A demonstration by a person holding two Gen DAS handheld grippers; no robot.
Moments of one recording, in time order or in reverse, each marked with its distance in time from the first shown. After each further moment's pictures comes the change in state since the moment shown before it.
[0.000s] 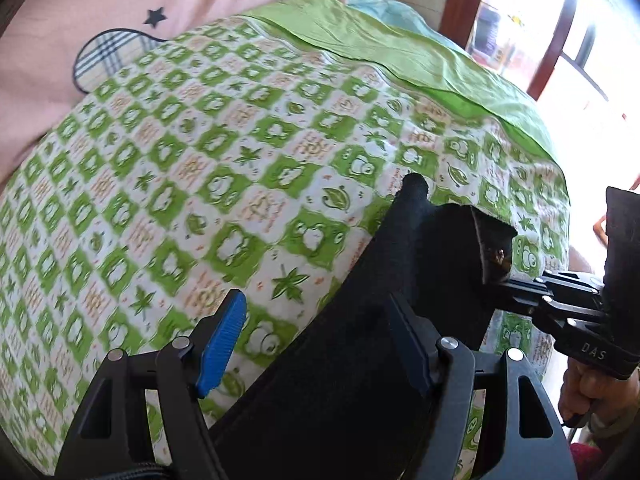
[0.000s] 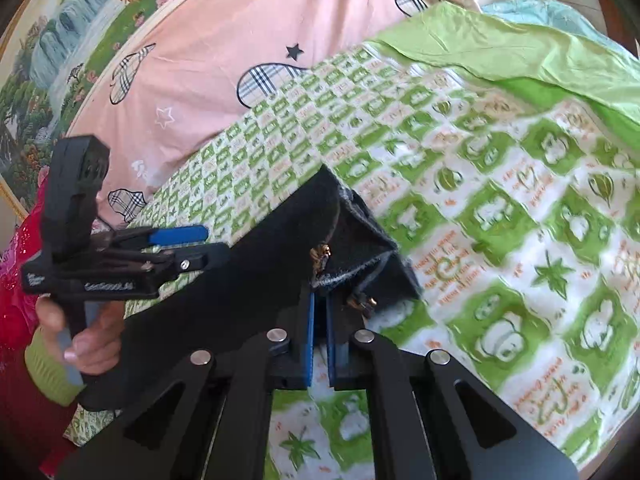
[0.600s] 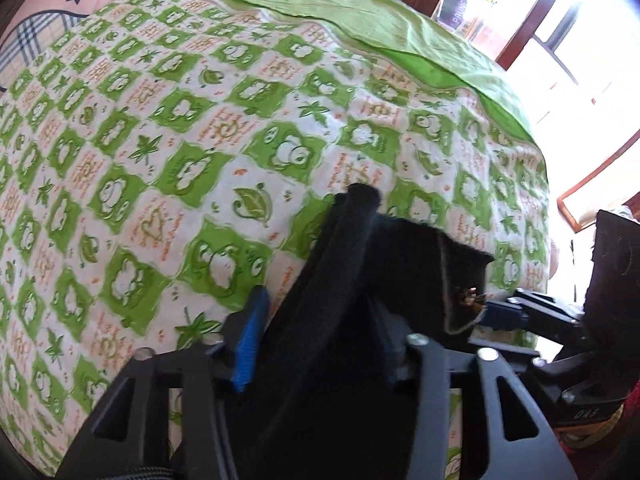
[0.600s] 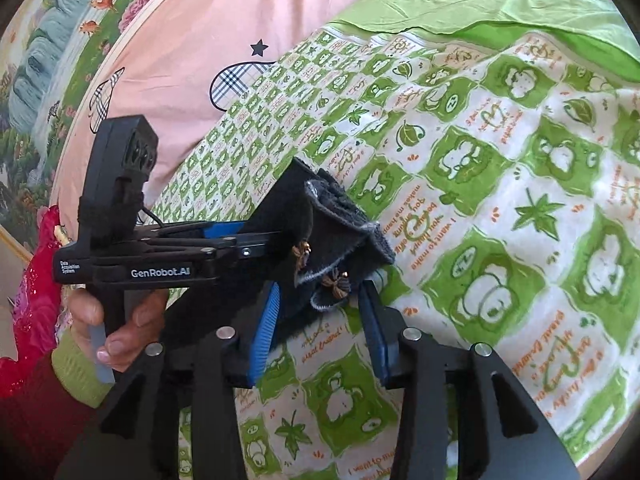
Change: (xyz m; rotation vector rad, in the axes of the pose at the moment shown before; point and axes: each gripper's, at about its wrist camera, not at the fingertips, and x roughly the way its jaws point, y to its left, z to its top) left arm 0.060 -0.029 0.030 0.039 0.116 -0.193; right arm 0.002 -0.018 -0.009 0.120 -0.014 0.019
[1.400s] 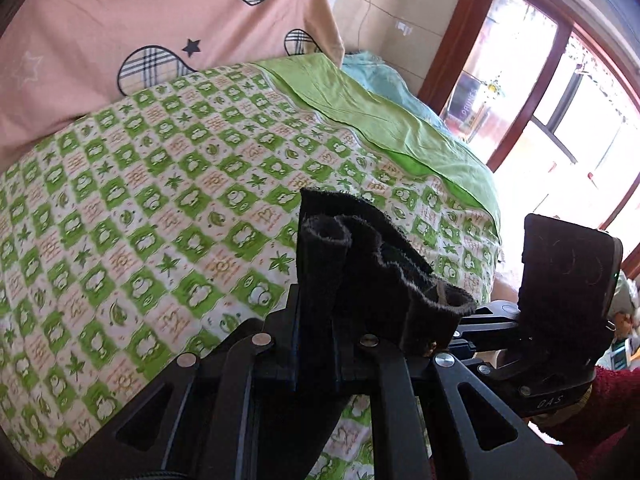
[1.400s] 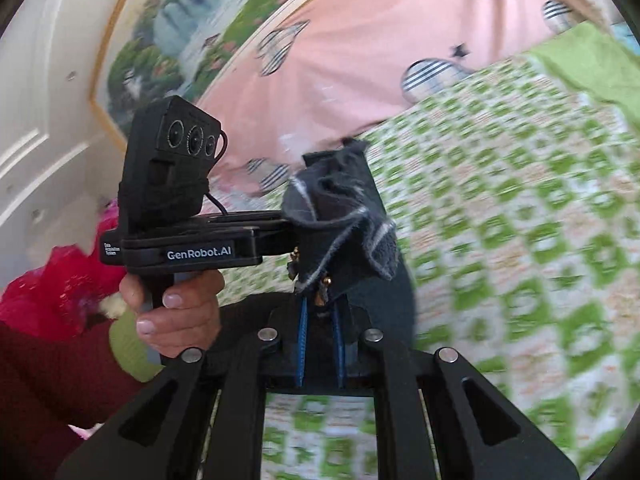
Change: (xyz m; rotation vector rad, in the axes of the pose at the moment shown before) left arm -0.153 0.027 -0.114 -0.151 -0.338 0.033; right arm 0.006 0.129 -0.021 -0.384 0.079 0.457
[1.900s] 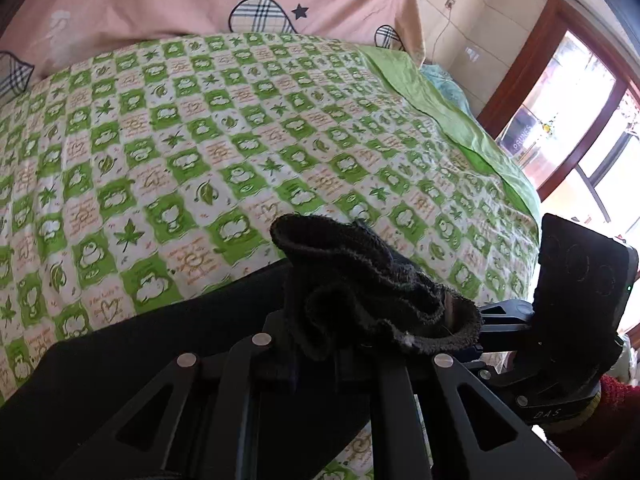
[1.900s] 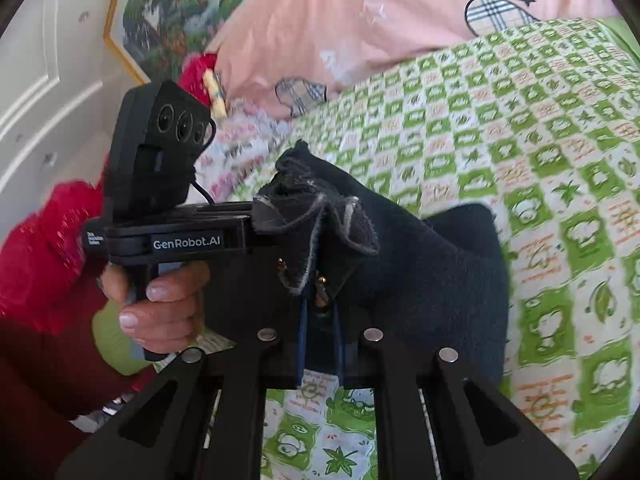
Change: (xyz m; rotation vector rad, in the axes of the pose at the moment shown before) left arm -0.015 0.069 -0.086 -0.237 0.010 0.109; right arm 0.089 0.027 -0.037 -0.089 0.229 0.025
